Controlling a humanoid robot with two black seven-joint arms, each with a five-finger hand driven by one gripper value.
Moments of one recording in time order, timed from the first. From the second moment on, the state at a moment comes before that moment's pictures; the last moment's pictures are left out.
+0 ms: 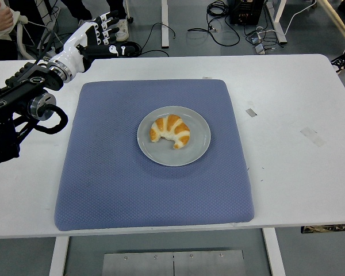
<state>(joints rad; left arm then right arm) -1.08 0.28 -0.37 -0.66 0.30 -0.07 -0.29 -0.08 0.00 0.10 0.12 -0.10 -0.08 0.22</state>
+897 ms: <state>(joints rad) -0.91 0.27 -0.63 -0.66 0.14 -0.09 -0.29 -0.08 0.00 0.10 0.12 -0.10 -0.09 0.22</state>
